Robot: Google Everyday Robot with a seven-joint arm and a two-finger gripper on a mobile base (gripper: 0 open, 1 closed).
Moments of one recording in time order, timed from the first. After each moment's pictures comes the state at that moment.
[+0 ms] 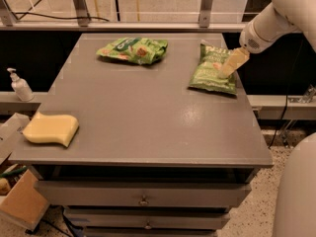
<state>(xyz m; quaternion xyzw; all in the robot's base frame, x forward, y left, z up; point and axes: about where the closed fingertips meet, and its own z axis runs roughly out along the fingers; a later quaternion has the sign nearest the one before) 0.743 -0.261 0.853 -0.47 0.83 -0.02 0.29</state>
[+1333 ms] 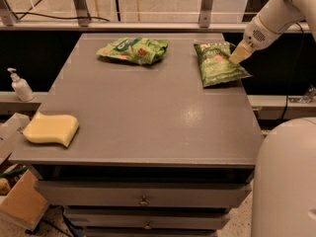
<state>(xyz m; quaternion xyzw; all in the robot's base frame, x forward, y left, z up) 0.714 -0.256 0.861 -0.43 0.88 0.06 0.22</state>
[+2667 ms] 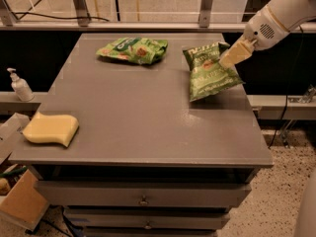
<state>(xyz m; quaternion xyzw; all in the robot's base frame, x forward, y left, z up) 0.631 -0.201 0.905 -0.46 0.84 0.19 0.23</state>
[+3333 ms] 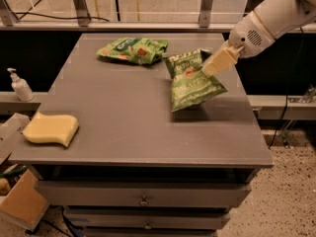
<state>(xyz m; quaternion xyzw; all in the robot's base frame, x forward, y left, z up) 0.594 -0.146 0.908 -0.50 0.80 0.25 0.22</state>
